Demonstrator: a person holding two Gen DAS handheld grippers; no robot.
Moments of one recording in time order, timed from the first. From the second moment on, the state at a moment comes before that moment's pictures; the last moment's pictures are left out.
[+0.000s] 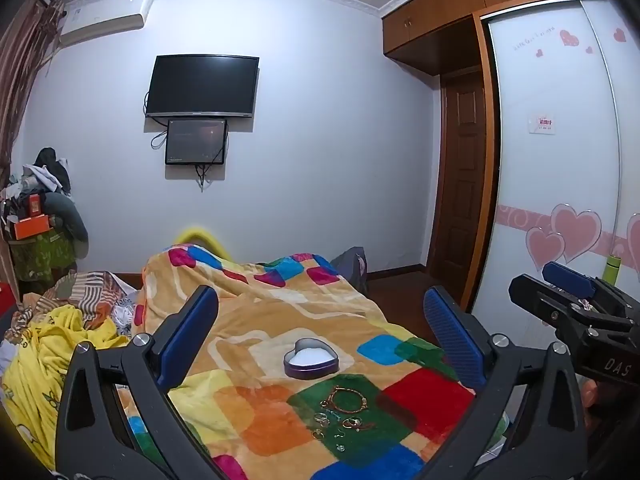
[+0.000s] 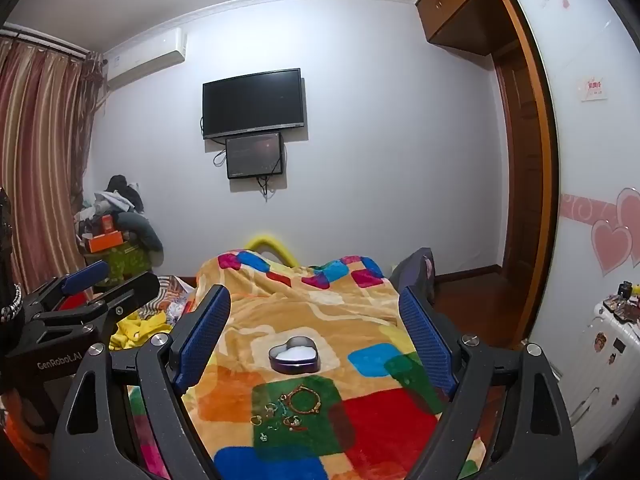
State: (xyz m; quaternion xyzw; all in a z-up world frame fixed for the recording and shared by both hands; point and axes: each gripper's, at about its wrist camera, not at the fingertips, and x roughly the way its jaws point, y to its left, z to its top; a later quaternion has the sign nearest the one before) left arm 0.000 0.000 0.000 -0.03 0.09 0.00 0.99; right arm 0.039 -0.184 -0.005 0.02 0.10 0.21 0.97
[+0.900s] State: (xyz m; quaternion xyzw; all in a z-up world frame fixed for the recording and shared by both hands) left arm 0.006 0.001 -0.013 -0.04 0.10 0.00 0.99; right arm 0.041 -0.185 -0.010 0.02 0.11 0.21 0.97
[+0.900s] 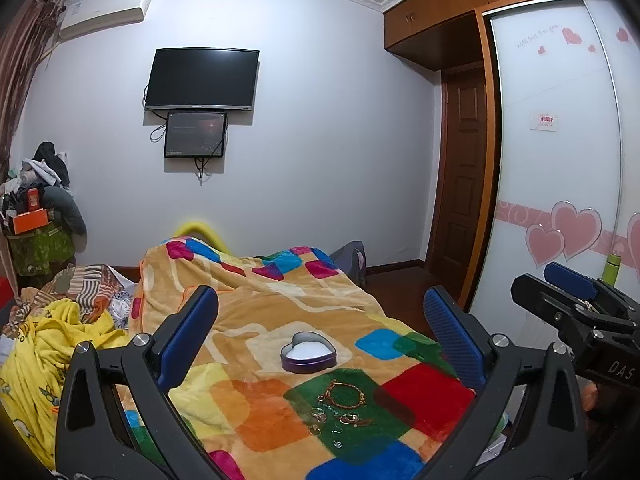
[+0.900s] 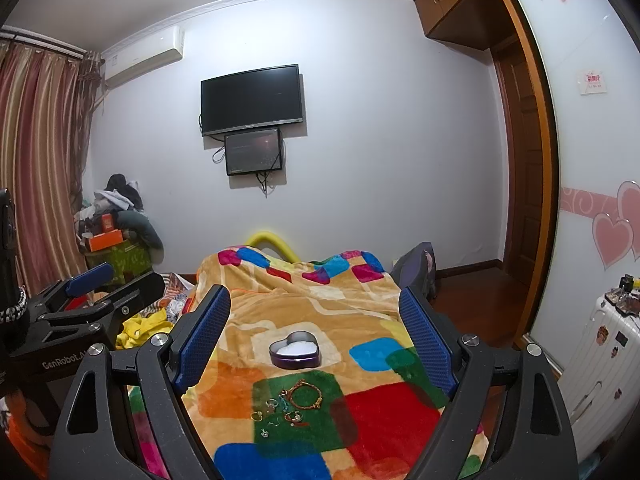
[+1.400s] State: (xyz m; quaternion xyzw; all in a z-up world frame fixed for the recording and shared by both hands) left arm 0.006 0.000 -0.011 -0.04 0.10 0.00 0.99; right arm 0.042 -0.186 -0.010 0.02 0.11 0.21 0.97
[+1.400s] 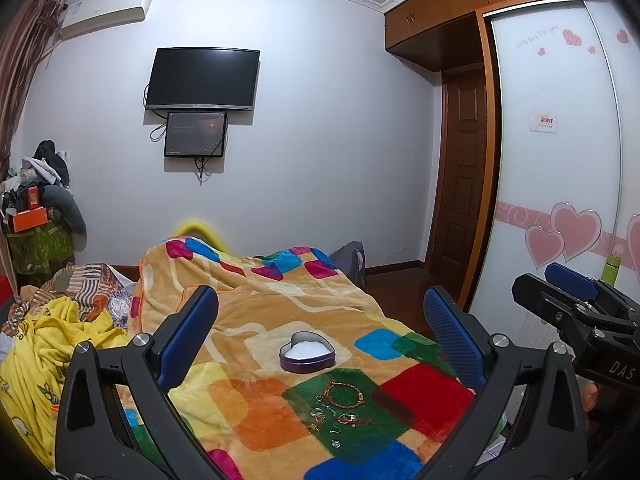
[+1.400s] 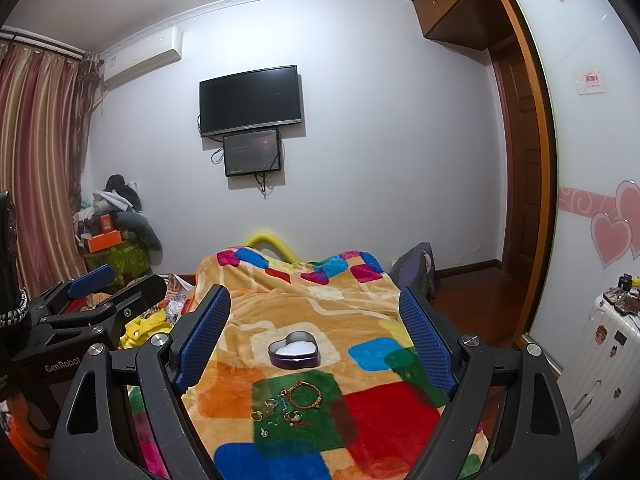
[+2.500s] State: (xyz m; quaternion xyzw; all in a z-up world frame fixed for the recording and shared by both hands) left arm 0.010 0.001 -0.015 -0.05 0.11 0.00 0.99; right arm 0.041 -0.189 -0.013 0.03 0.11 0.20 0.97
